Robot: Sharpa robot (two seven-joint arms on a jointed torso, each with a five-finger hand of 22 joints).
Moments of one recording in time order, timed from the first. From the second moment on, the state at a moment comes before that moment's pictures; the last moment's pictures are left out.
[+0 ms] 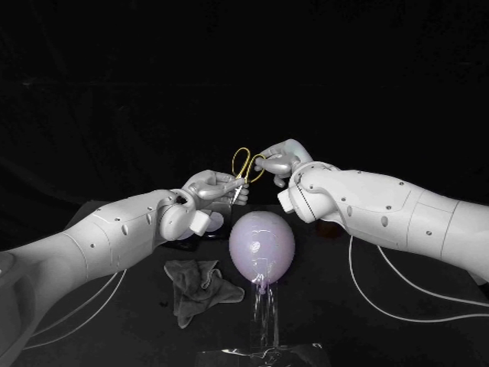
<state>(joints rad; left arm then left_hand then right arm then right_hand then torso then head) 1.21 -0.44 -0.05 0.84 -0.18 0.10 0.26 1.66 0.15 0.15 0.32 0.04 0.94 0.16 0.31 0.25 1.17 0.13 0.07 0.06 1.02 0.11 0.18 0.29 0.17 0.84 0.28 0.19 0.08 1.37 -0.38 -0.14 1.09 -0.51 -0.63 -0.03 1.26 -0.12 0.67 0.02 0.14 0.95 0.16 0.30 0.44 1.22 0.09 0.07 0.07 1.46 0.01 1.43 1.15 0.13 1.18 0.11 1.12 0.96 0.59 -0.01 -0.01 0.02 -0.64</state>
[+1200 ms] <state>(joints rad) 1.21 -0.46 -0.05 0.83 -0.26 0.14 0.23 1.49 -0.05 0.60 0.31 0.05 0.89 0.17 0.43 0.42 1.20 0.13 0.07 0.07 1.03 0.11 0.18 0.37 0.17 0.85 0.28 0.20 0.08 1.44 -0.58 -0.15 1.13 -1.04 -0.43 0.25 1.37 -0.10 0.40 0.01 0.05 0.94 0.19 0.18 0.36 1.10 0.12 0.09 0.07 1.46 0.02 1.06 0.82 0.16 1.24 0.12 0.71 0.59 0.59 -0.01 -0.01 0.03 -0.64</state>
